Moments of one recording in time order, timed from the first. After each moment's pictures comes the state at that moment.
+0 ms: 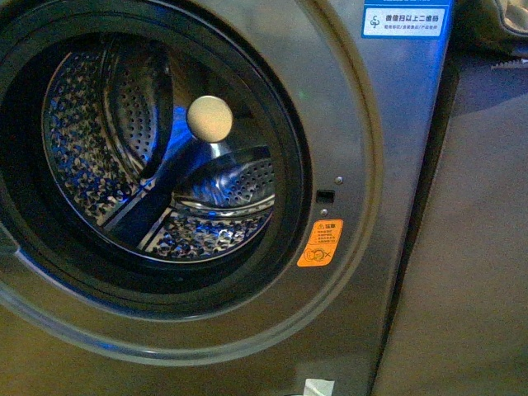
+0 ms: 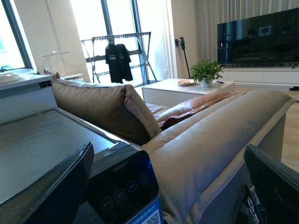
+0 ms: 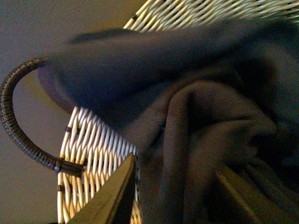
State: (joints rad) left arm -0.58 1.45 1.93 -0.19 0.19 0.13; right arm -1.20 1.57 0.78 0.14 -0.79 0.25
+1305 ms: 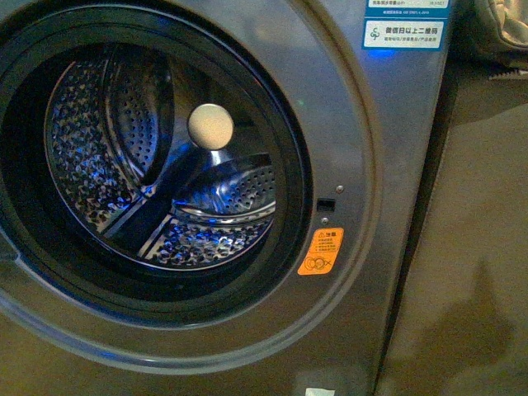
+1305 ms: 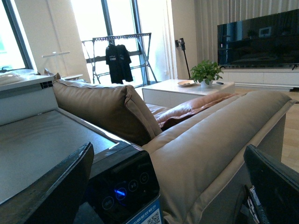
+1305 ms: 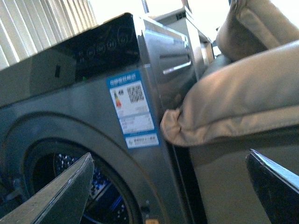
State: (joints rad) left arm -0.58 1.45 1.93 -0.19 0.19 0.13; right arm 0.00 0.49 0.37 0.43 -0.22 0.33
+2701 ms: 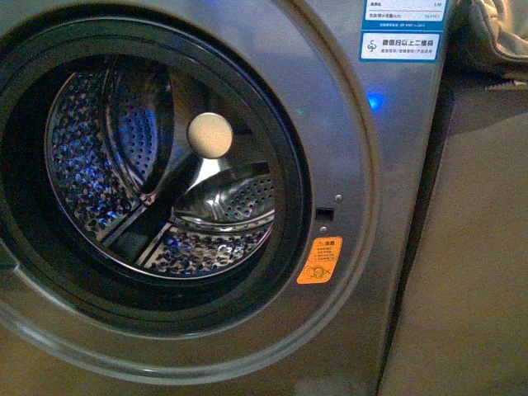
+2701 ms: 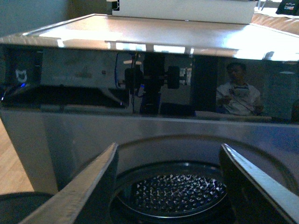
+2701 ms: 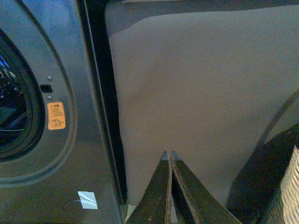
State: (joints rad) left arm -0.01 0.96 1.34 -0.32 0.00 -0.03; right arm 0.00 0.01 0.01 0.00 0.00 0.00
